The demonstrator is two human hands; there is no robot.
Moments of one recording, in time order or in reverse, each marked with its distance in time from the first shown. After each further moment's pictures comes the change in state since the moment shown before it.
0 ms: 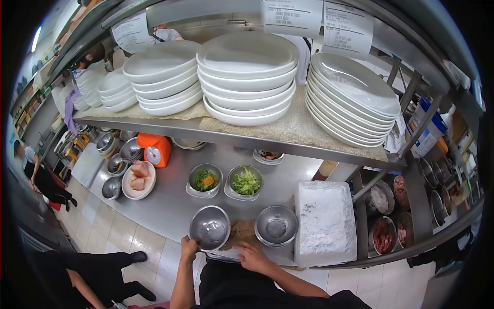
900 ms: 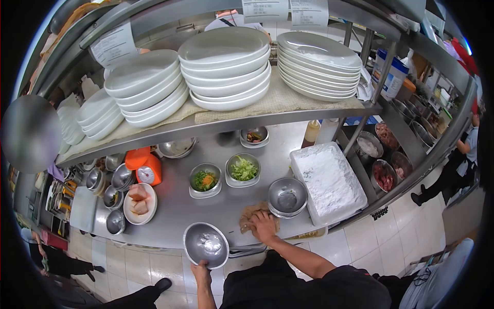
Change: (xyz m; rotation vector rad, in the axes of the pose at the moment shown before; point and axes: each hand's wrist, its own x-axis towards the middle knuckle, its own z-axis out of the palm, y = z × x) left_hand -0.019 -0.035 -0.094 -0.306 -0.011 0.125; right_hand 0.054 0.012 0.054 -0.464 0.592 0.181
